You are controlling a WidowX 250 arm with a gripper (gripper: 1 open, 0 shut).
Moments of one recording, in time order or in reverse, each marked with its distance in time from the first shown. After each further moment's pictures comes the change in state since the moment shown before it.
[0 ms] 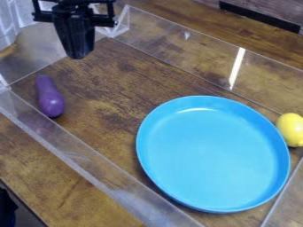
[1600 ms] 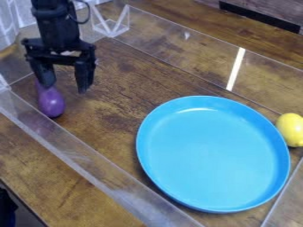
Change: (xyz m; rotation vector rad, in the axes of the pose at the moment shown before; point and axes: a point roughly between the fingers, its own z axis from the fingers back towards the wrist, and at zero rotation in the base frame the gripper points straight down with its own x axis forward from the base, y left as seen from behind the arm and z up) arm 0.019 0.057 -0.068 0.058 -0.045 0.112
